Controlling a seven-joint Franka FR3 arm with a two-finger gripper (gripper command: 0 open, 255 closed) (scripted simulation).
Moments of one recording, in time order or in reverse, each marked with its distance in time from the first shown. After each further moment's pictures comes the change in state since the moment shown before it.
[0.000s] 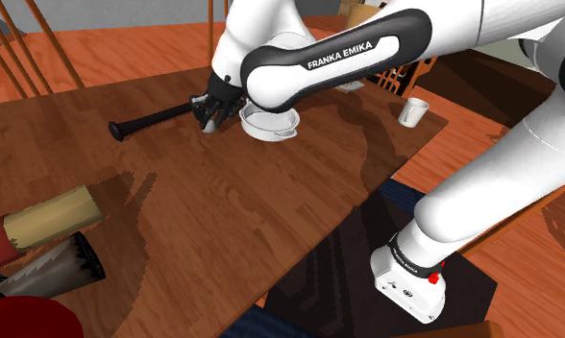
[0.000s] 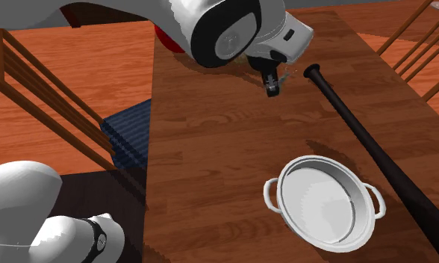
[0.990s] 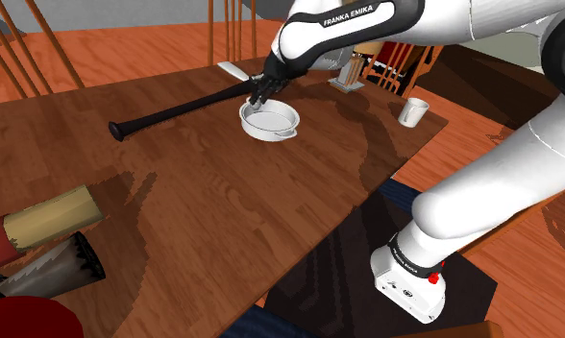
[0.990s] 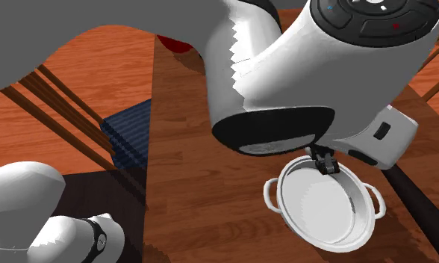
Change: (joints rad) arm -0.093 -0.043 -0.264 -0.063 0.255 -0.008 -0.538
